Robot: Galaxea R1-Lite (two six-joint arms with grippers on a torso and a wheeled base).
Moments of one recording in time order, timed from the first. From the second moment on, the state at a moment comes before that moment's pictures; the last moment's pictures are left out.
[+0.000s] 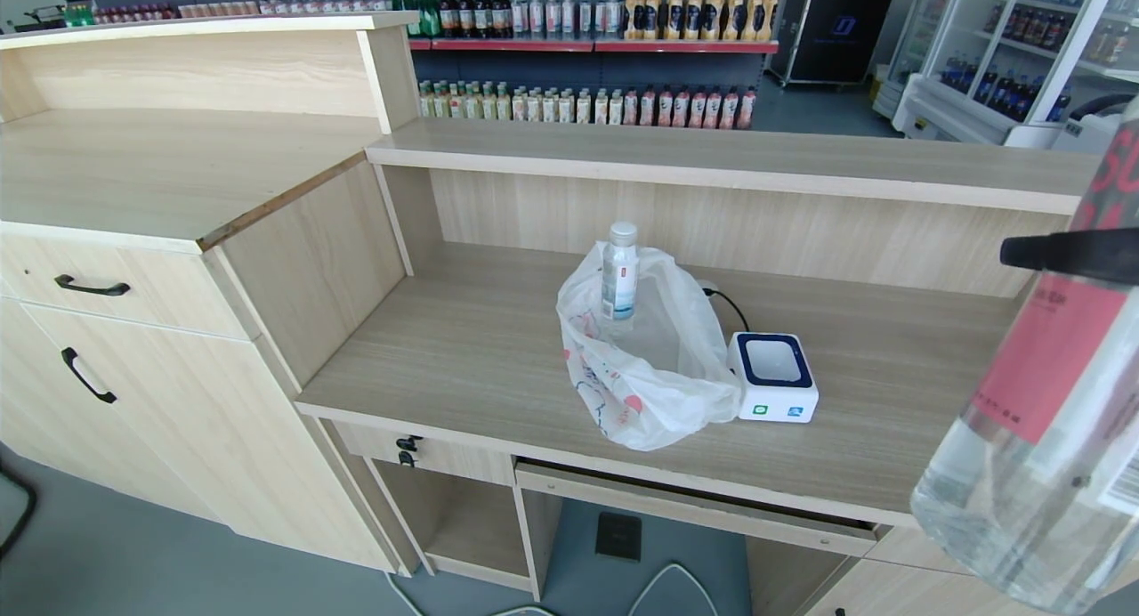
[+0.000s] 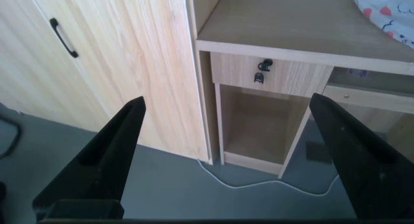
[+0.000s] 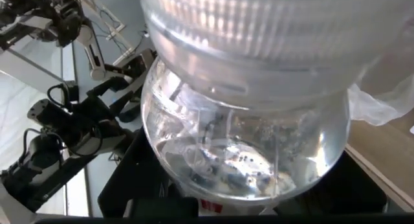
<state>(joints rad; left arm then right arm) 0.00 0.00 0.00 0.03 0.08 0.07 0.73 1.08 -1.19 0.26 0.23 0.25</state>
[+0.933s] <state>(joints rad) 0.01 0.00 0.00 0.04 0.08 0.07 -0.10 1.37 -1.10 -0.09 -0.15 -0.17</state>
